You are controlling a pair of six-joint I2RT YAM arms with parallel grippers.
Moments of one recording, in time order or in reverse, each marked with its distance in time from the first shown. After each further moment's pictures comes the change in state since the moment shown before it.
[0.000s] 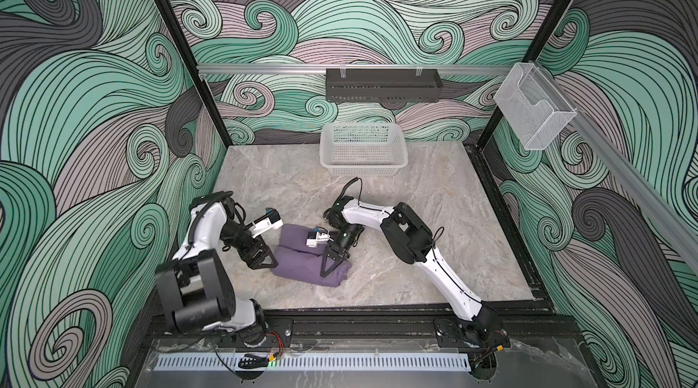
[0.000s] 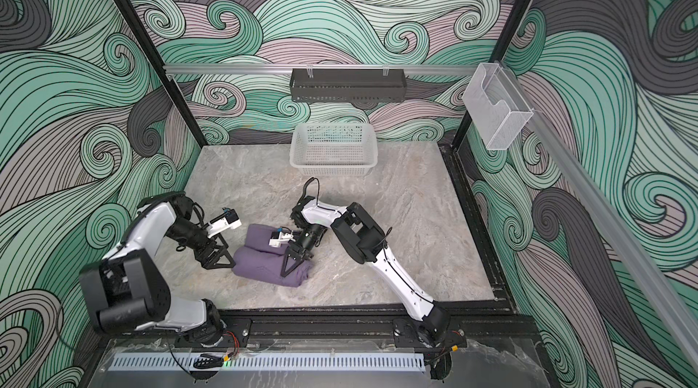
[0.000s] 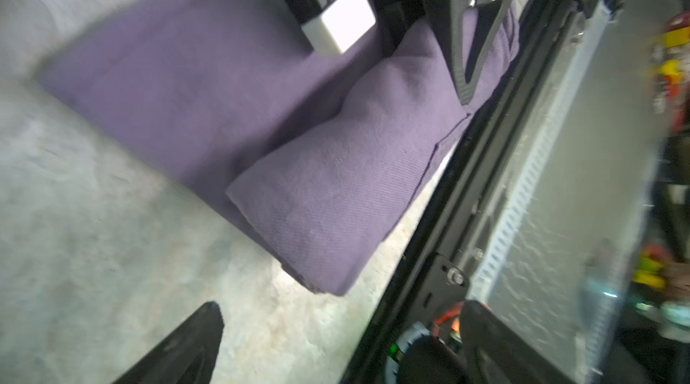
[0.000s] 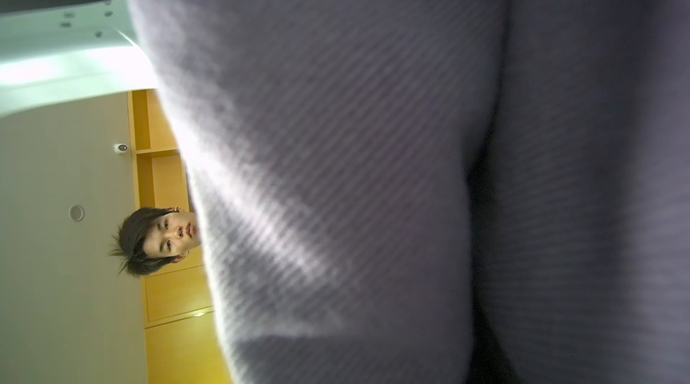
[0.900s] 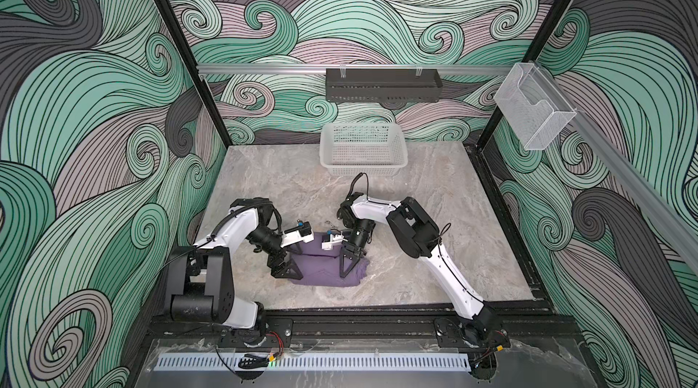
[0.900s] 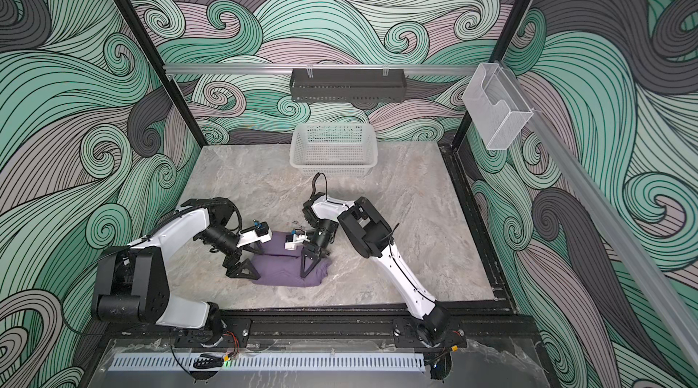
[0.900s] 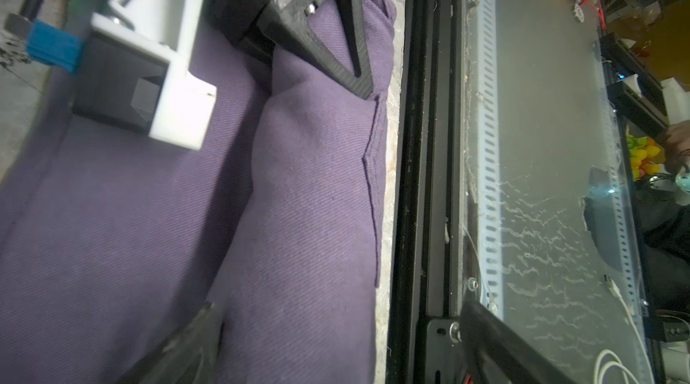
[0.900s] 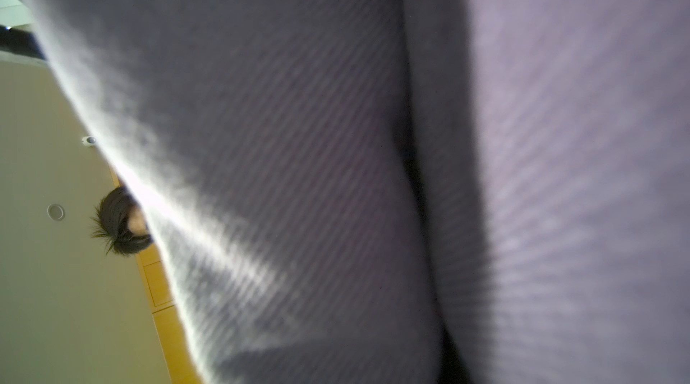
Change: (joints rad) left arm -0.358 0.176 -0.040 0.031 0.157 0.089; right arm -0.077 -0.044 -0.102 -0.130 0.193 -0.118
